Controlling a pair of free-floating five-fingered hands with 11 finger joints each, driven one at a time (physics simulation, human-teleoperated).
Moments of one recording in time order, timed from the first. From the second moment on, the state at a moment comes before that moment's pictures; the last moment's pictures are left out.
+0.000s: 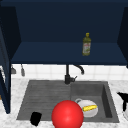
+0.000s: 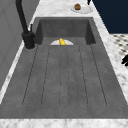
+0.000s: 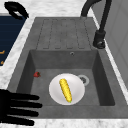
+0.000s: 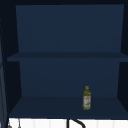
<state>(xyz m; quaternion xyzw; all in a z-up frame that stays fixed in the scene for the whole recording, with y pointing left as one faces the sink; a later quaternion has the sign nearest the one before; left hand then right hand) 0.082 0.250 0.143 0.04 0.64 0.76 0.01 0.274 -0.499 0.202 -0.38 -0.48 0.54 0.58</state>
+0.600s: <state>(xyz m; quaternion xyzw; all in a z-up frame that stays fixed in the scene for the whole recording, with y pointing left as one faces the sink) 0.082 0.250 0.143 0.04 0.64 0.76 0.01 0.250 -0.573 0.206 -0.34 -0.44 0.57 0.61</state>
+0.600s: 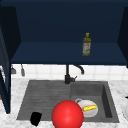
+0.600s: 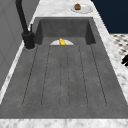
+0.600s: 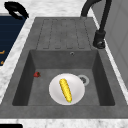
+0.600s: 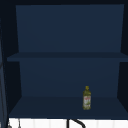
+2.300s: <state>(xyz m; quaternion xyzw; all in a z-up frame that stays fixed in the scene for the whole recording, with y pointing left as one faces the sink) 0.082 0.250 0.143 0.04 0.64 0.76 0.01 0.328 -0.649 0.102 -0.26 -0.37 0.58 0.68</state>
